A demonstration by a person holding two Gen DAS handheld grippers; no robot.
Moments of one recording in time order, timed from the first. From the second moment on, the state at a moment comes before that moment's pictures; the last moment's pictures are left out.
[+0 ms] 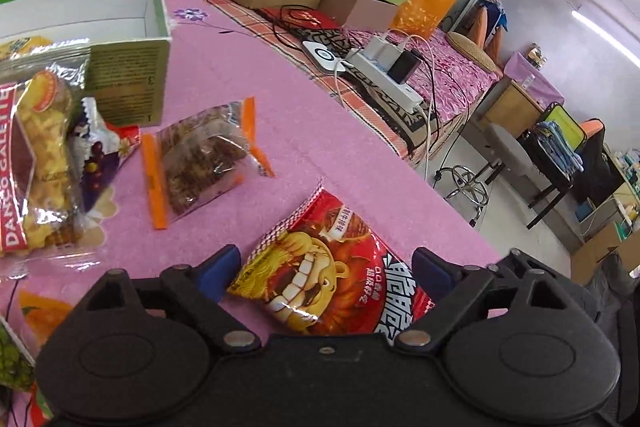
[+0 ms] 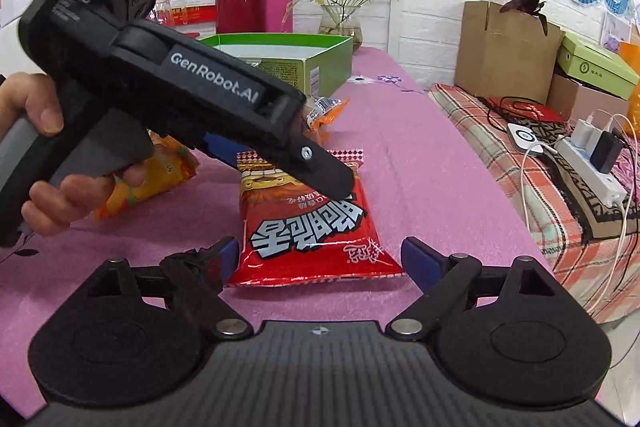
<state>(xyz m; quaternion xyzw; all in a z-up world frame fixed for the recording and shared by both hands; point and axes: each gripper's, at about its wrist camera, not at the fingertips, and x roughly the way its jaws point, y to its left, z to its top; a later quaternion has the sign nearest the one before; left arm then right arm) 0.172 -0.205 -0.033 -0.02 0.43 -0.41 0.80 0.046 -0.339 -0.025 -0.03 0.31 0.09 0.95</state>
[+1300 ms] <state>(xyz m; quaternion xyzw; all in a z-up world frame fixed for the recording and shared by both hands) 0.326 -0.095 0.039 -0.09 0.32 -0.27 0.90 0.260 -0.260 0.034 -0.05 0.18 0.18 0.97</state>
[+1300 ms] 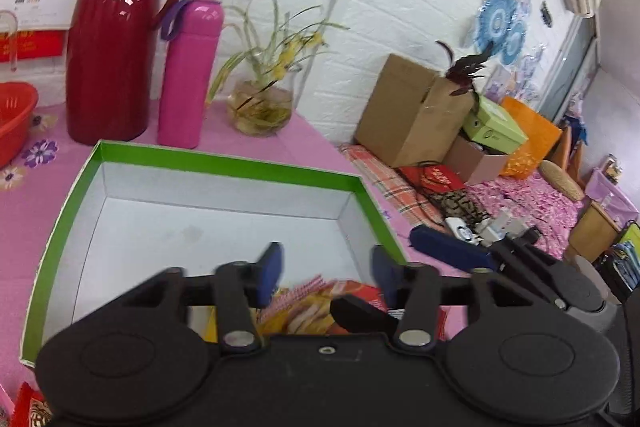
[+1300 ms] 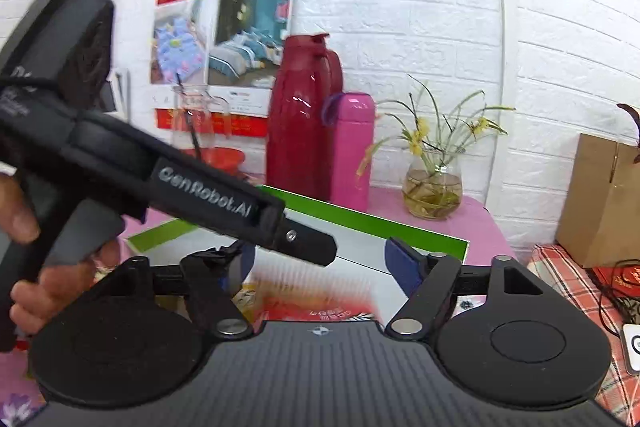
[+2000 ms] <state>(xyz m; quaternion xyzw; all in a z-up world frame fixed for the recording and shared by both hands) 0.191 -0.066 0.071 -0.06 0.28 -0.24 0.93 0.133 -0.273 0.049 -0.05 0.16 0.22 0.96</state>
